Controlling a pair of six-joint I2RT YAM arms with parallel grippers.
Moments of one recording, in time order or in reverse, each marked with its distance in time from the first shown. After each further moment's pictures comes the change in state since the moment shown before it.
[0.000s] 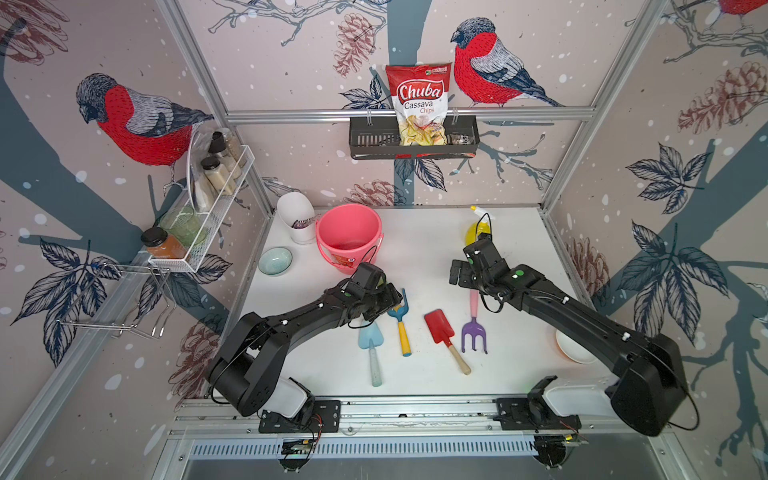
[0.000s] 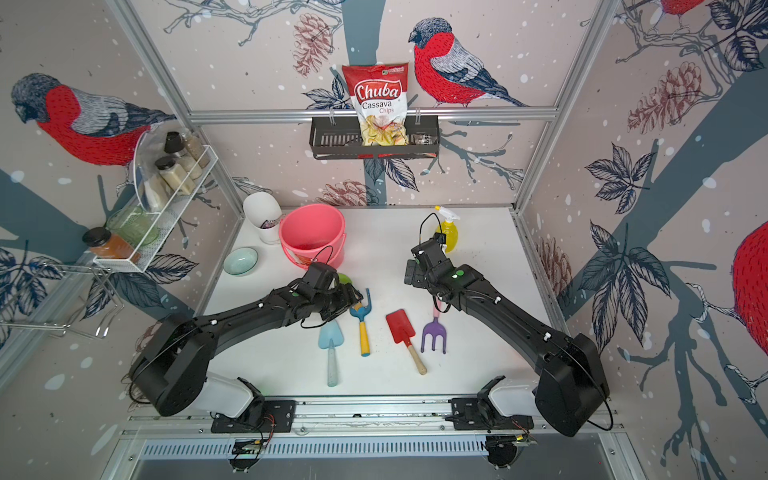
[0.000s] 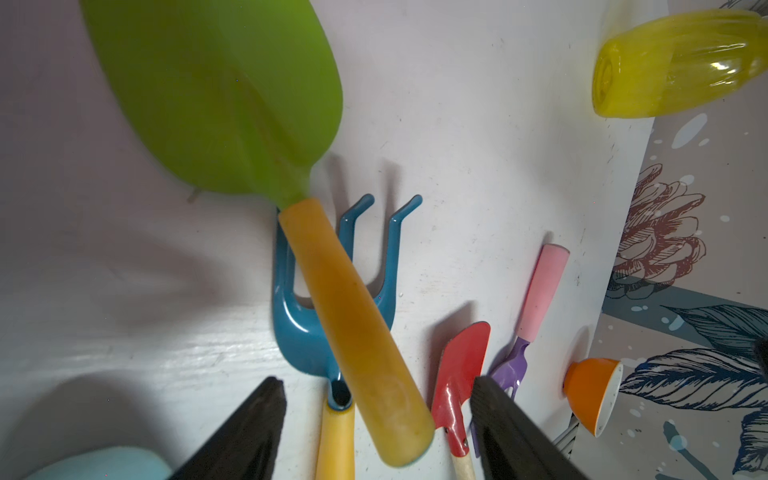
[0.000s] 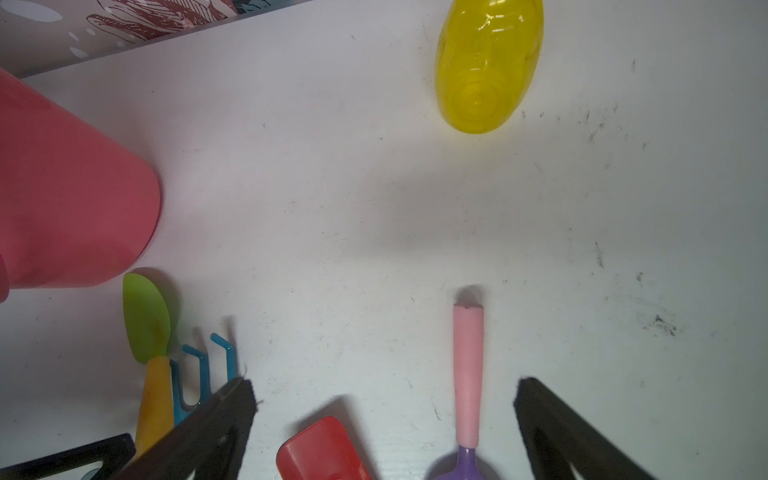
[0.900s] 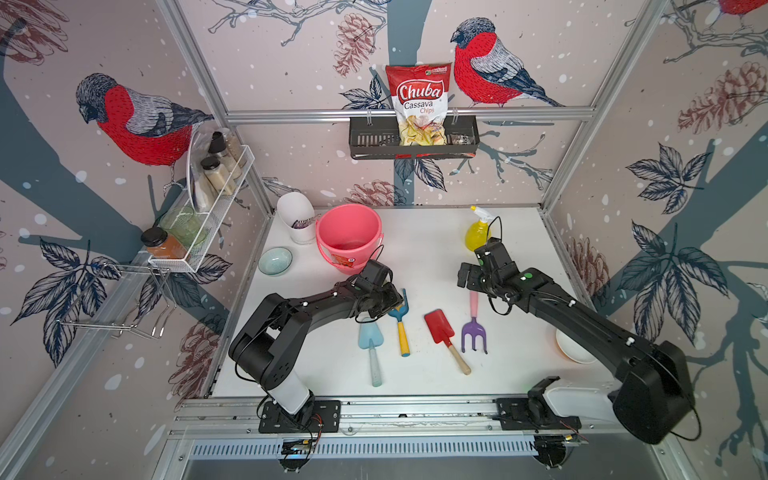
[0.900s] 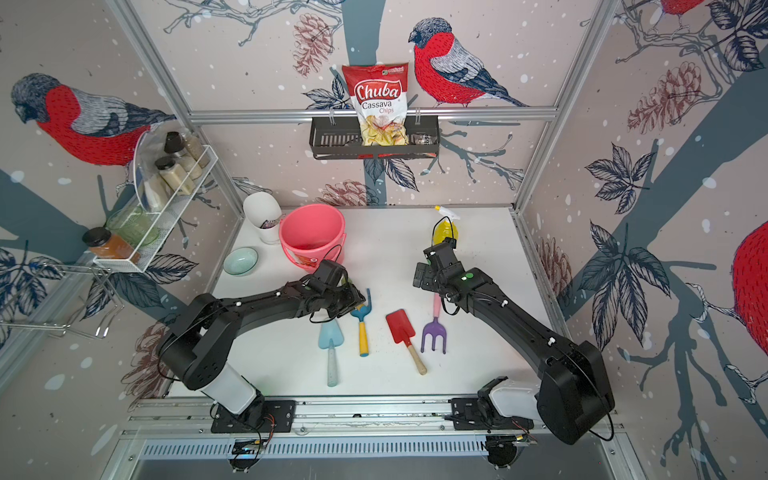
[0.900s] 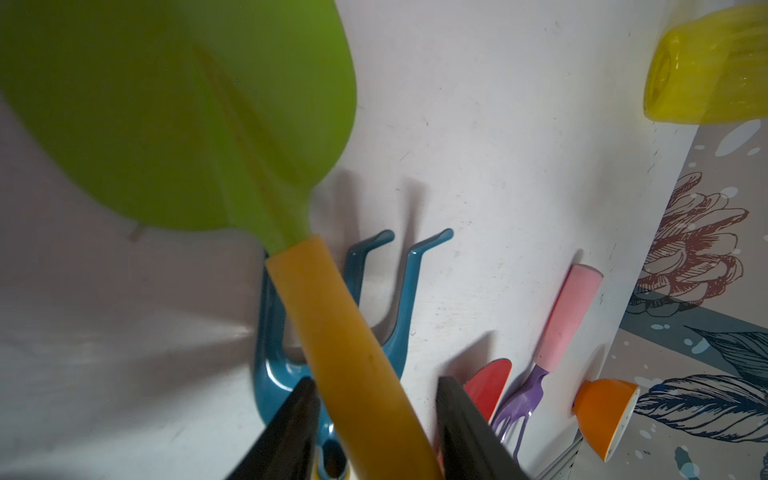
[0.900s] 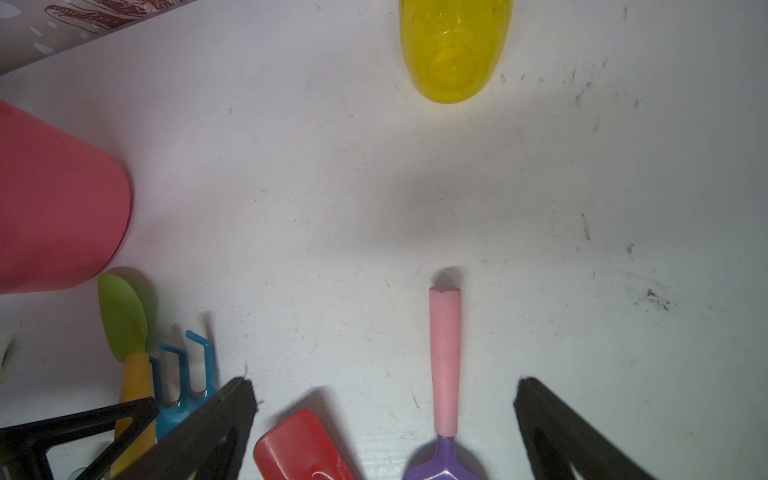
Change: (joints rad) left arm 0.000 0.148 0.065 0.021 0.021 -0.026; right arm -0.088 -0.034 -0.069 0.015 -0.080 -0.004
